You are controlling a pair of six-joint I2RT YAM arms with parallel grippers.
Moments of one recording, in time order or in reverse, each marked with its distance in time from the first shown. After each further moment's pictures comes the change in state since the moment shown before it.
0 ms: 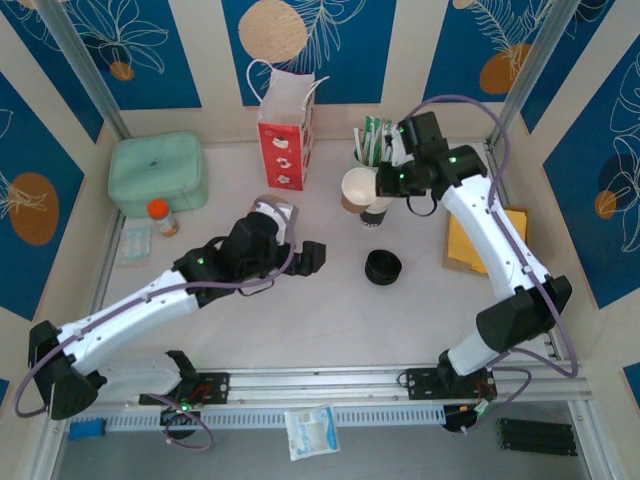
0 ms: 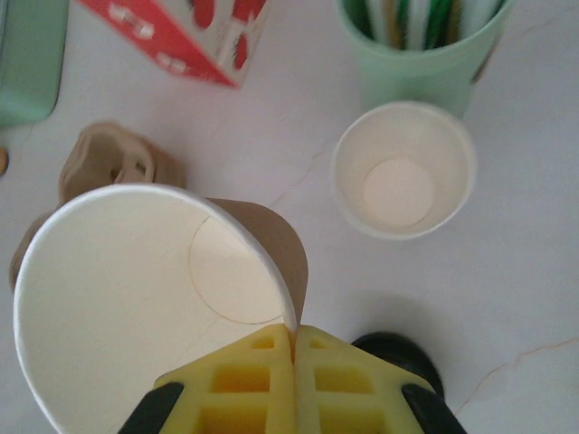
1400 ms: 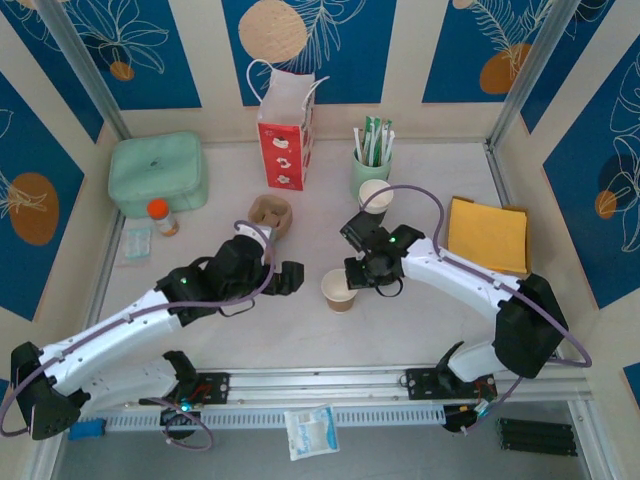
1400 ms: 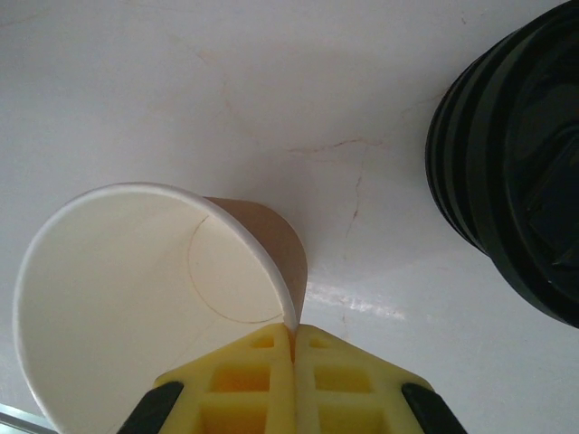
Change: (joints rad) left arm 0.000 -0.132 -0.148 -0.117 -0.050 -0.075; right arm 0.351 -0.123 -0.661 0.205 0.106 0.255
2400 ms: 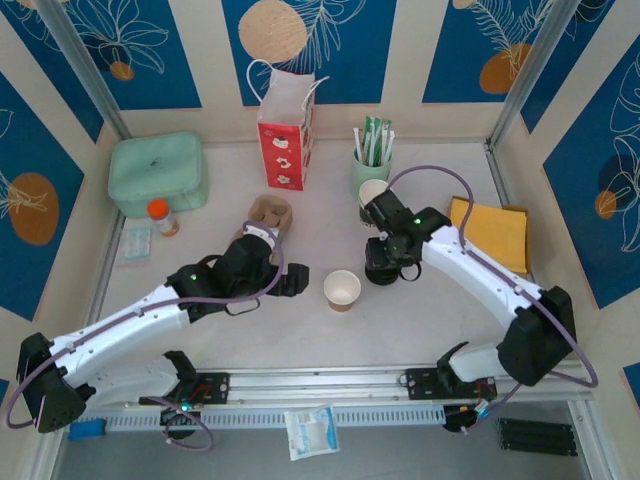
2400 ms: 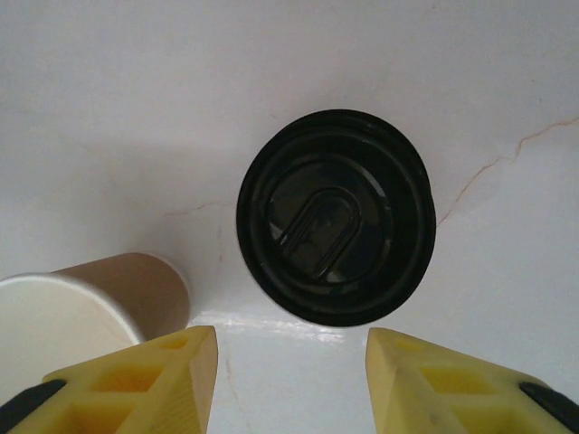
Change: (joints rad) left arm -0.005 0.054 0.000 0.018 0.029 0.000; right arm -0.160 -0.031 0.118 -0.153 0.129 -0.123
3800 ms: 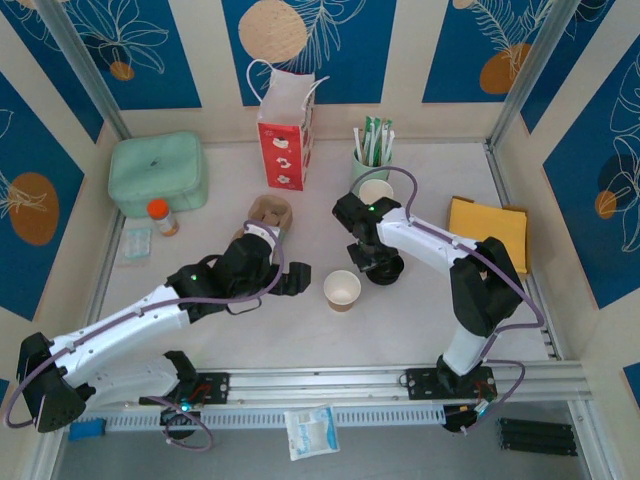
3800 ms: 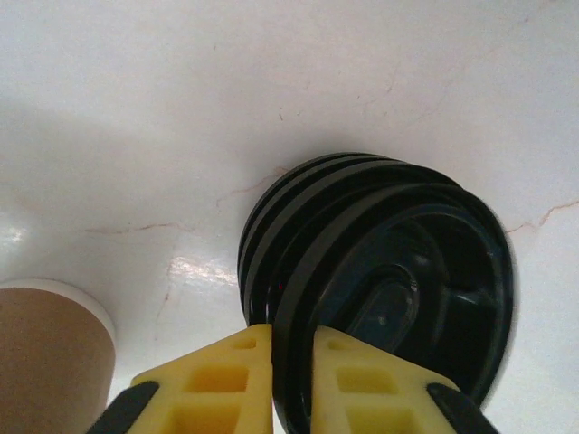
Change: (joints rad) left arm -0.003 0.000 0.000 0.028 0.008 0.000; right arm 0.068 0.328 0.125 -0.031 0.098 -0.165
